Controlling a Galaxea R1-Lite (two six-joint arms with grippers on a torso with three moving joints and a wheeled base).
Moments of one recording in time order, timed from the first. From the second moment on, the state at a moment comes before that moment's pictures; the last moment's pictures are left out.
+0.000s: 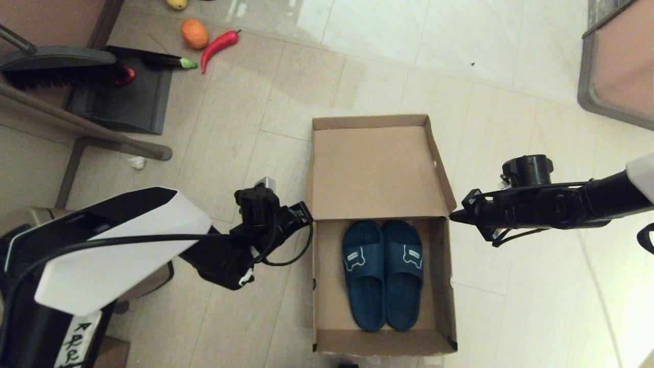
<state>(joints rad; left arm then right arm) -0.46 2.34 -1.21 -1.00 0.02 -0.53 0.00 2.13 -1.33 -0.21 0.38 0.93</state>
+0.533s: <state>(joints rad) -0.46 2.36 -1.21 -1.00 0.01 -0.53 0.01 2.21 -1.32 -0.32 0.39 1.04</state>
